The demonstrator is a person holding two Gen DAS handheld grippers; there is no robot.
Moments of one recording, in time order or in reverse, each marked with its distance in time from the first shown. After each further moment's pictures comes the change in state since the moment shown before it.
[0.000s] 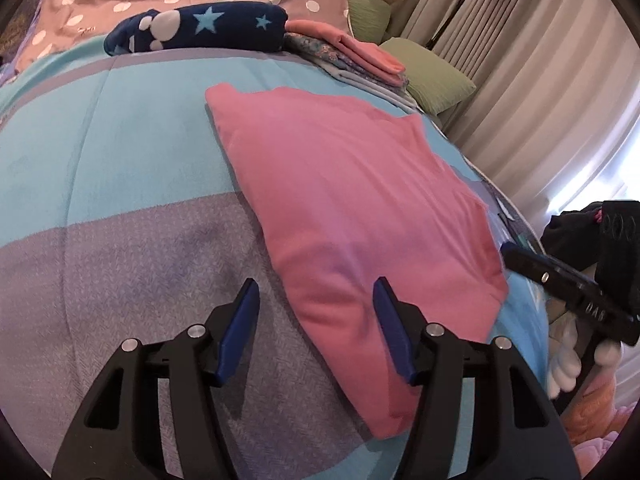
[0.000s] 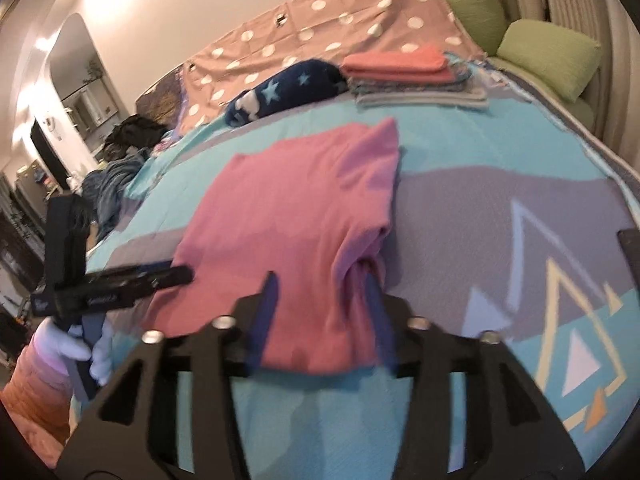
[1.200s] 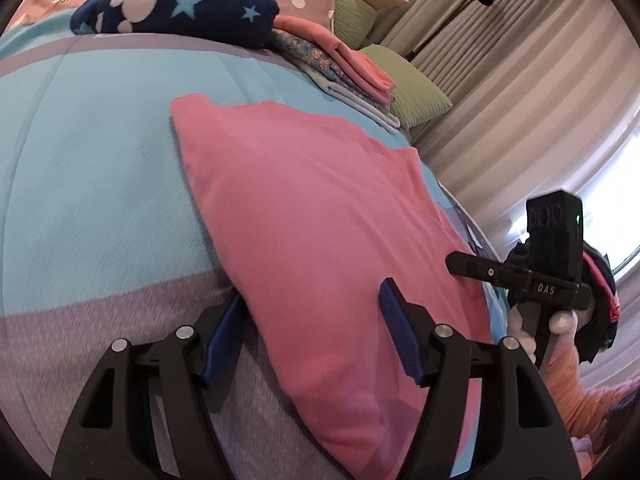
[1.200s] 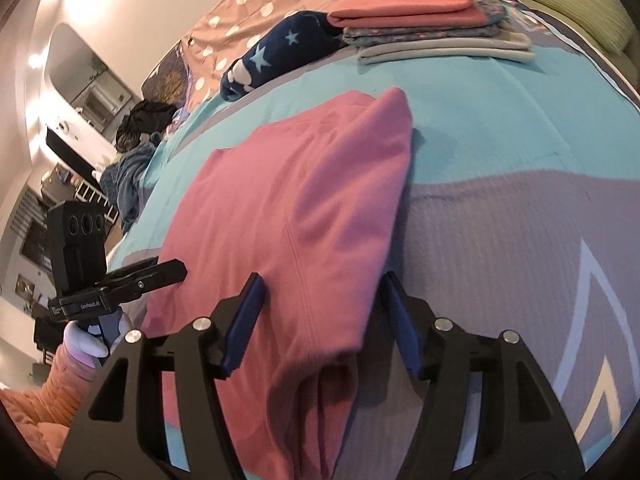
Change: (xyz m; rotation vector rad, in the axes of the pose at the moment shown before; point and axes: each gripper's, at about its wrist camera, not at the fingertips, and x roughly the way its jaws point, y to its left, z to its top) left arm 0.036 0.020 0.042 -0.043 0.015 -0.183; right arm 0.089 -0.038 0.052 0.068 0.217 0.176
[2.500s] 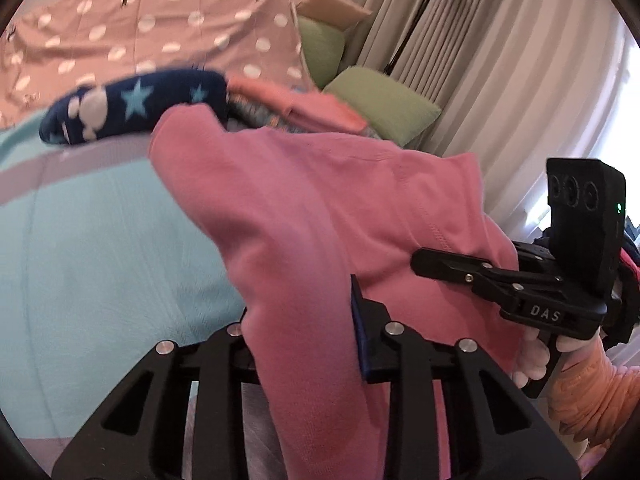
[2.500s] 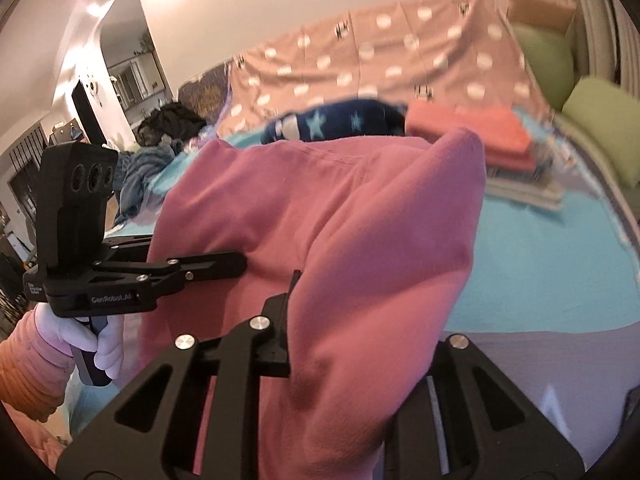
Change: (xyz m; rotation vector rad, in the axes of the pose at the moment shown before) left arm -0.010 -0.058 0.057 0.216 -0.126 0.091; right arm -0.043 0.071 0.026 -0.290 -0.247 -0.062
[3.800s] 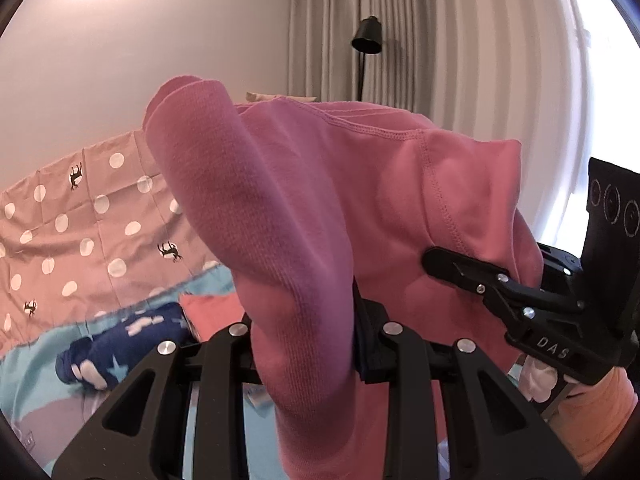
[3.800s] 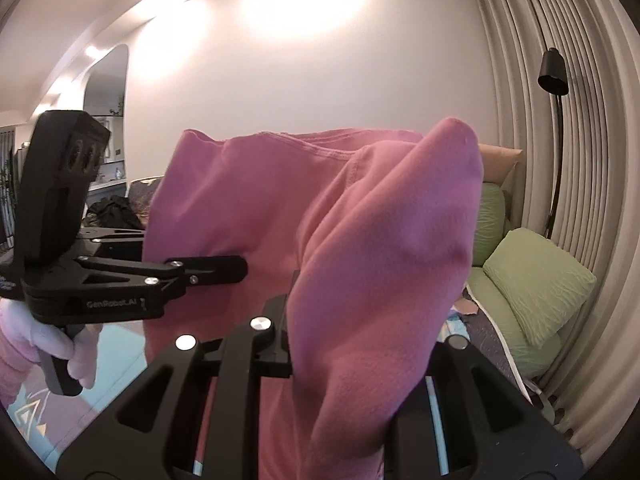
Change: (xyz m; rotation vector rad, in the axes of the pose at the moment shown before) left arm -0.004 -0.137 0.249 0.307 -0.243 0.088; right arm -0.100 -0.109 0.213 -0.129 -0.419 -0.245
